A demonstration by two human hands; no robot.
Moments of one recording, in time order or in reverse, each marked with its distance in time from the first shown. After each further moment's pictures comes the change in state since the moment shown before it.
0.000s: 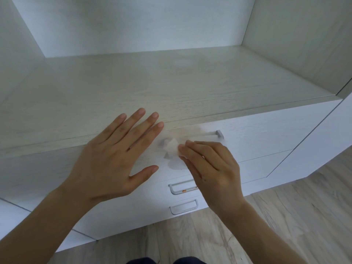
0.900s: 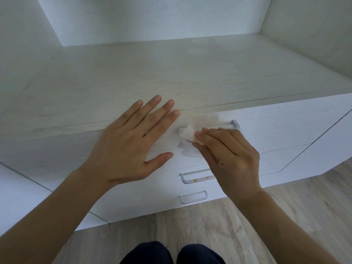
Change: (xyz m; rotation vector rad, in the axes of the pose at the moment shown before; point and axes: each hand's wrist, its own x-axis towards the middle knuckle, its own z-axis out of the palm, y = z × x) left_hand 0.000 0.000 -0.004 -0.009 -0.015 -0.006; right_hand 0.006 0.004 -0.005 0.000 -0.002 -0.019
